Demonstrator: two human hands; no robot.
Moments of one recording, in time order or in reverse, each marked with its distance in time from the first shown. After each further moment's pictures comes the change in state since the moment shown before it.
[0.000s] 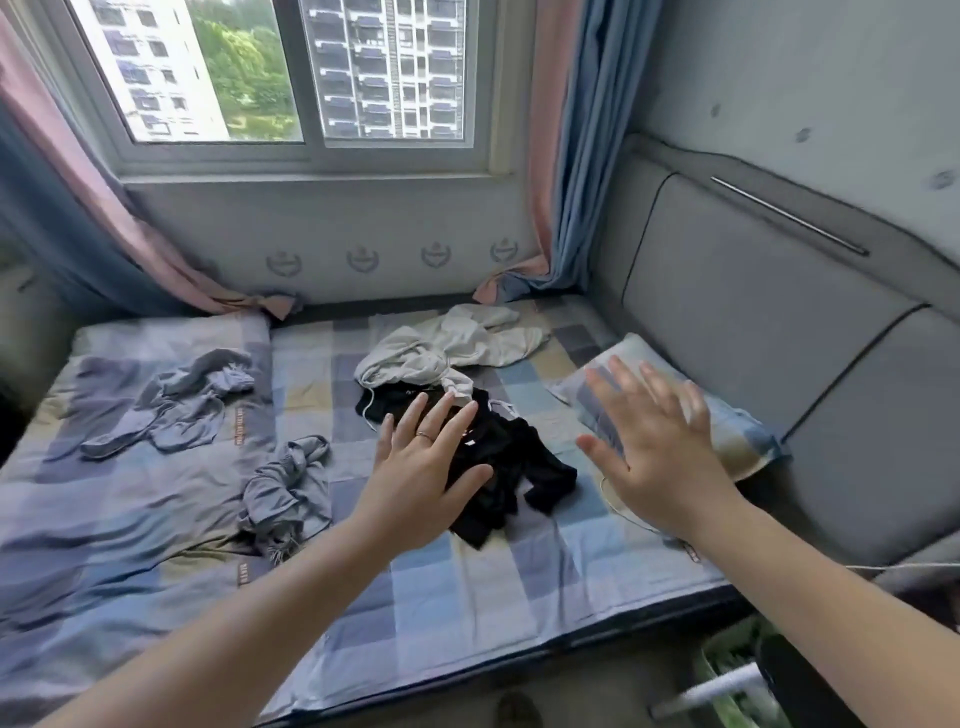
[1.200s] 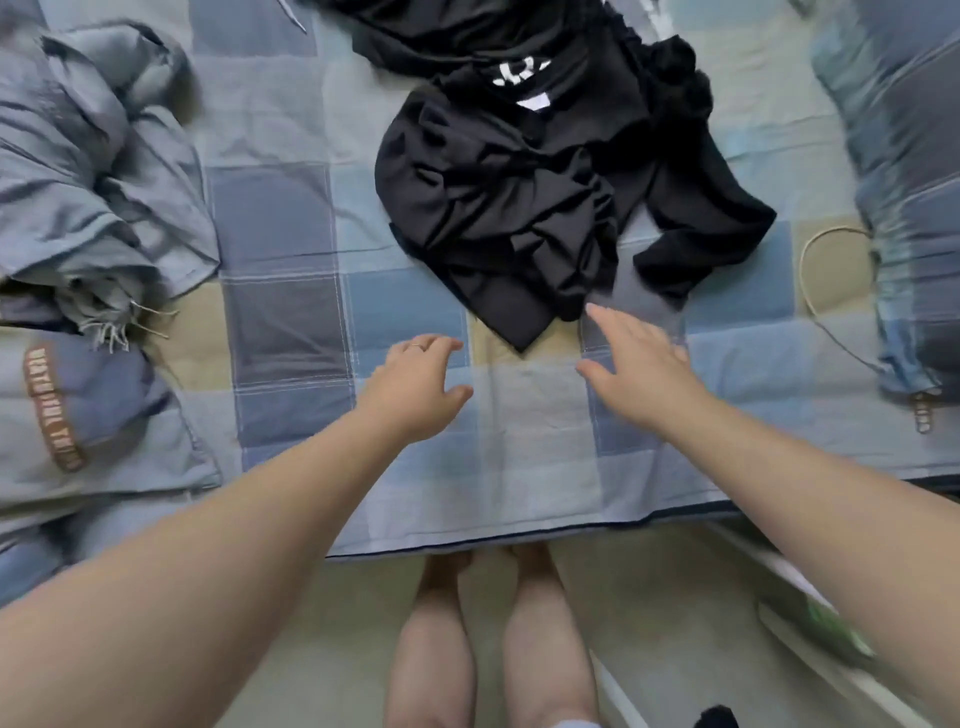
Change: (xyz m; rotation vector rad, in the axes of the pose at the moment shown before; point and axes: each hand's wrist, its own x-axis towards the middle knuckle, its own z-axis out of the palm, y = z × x) left_hand 0.114 -0.269 0.505 -0.243 -0.814 -0.550; right_hand 0.185 0.069 0.596 0.190 -0.871 0.201
